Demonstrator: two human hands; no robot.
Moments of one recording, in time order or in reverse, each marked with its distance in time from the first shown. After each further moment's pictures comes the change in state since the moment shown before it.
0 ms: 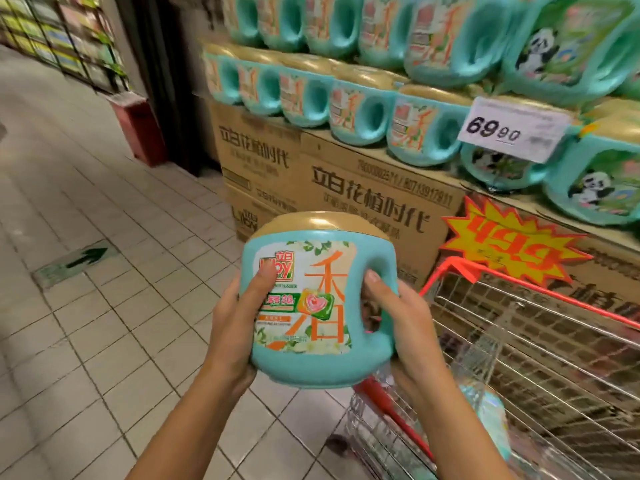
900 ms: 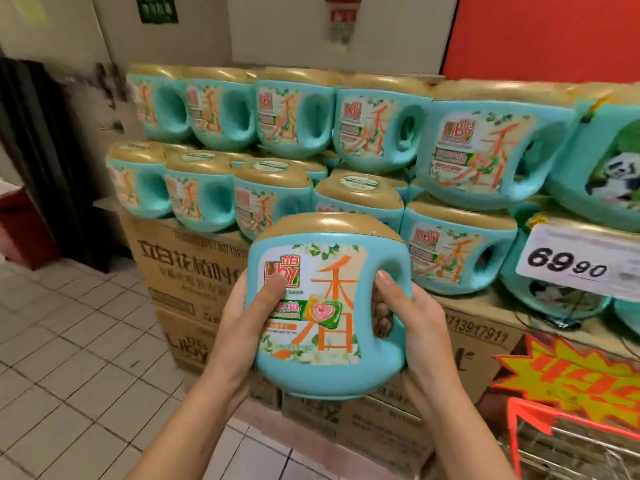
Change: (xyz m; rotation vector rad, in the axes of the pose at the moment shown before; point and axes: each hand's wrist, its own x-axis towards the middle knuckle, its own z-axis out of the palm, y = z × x) left_hand 0.363 0.139 0.030 0.079 -0.437 0.090; right_hand 0.306 -0.076 0.112 0.014 0.253 -0.283
